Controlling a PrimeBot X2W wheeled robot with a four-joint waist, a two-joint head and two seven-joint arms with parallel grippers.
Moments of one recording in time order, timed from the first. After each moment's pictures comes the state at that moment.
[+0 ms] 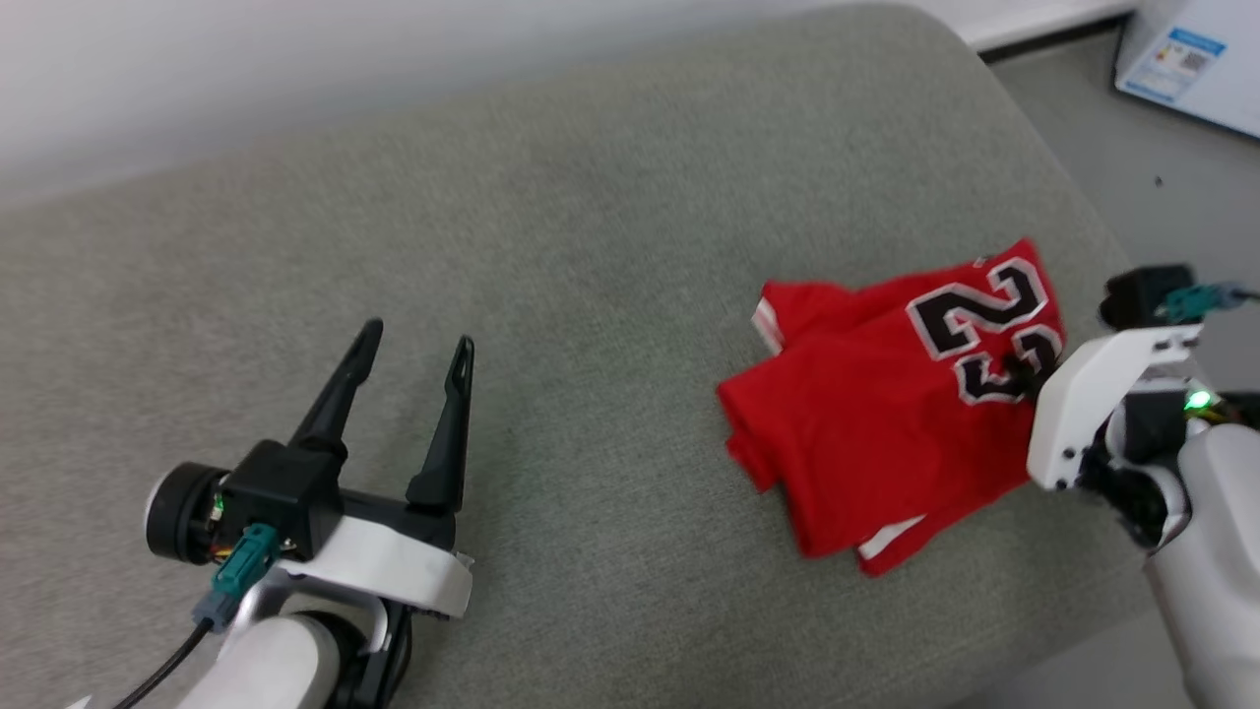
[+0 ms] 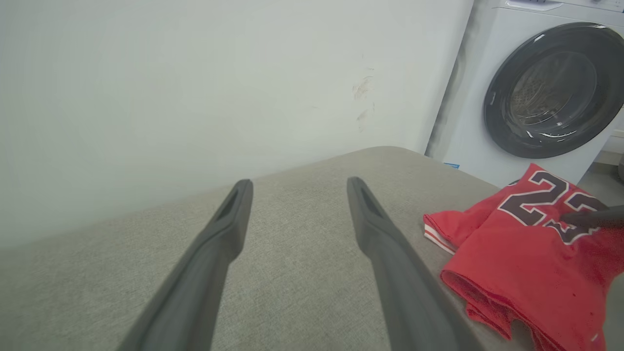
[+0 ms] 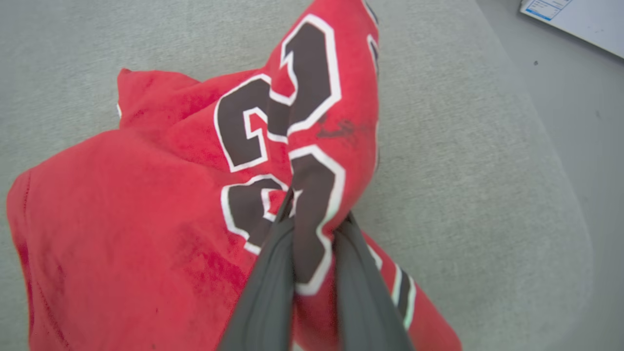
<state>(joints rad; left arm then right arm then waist) -0.23 0.48 -0.48 -0.17 -0.46 0.28 -0.15 -0.56 -0.29 0.16 0.60 0.43 0.13 0.41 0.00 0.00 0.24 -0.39</state>
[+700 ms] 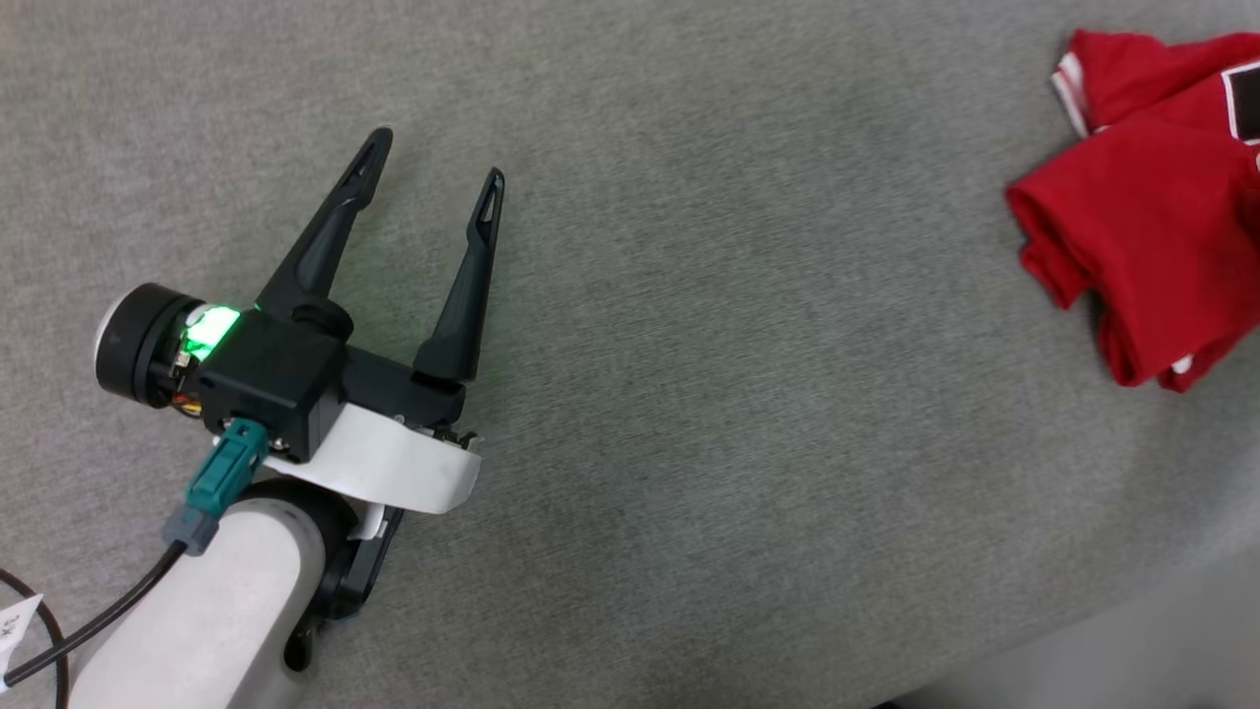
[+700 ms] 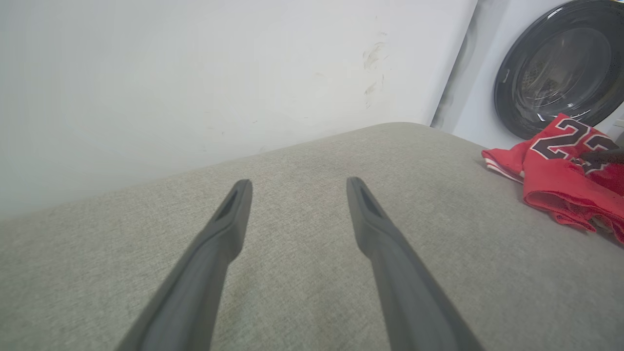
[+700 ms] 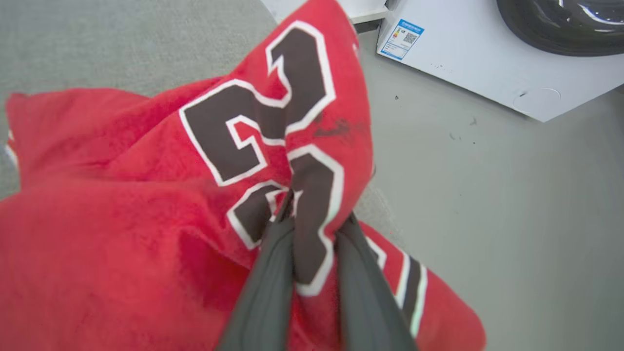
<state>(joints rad) -0.48 0.53 -0.51 -0.27 -0.37 0.23 -0.06 -0.87 -0.38 -0.21 0.91 0.20 0.13 0.12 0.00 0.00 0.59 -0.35</state>
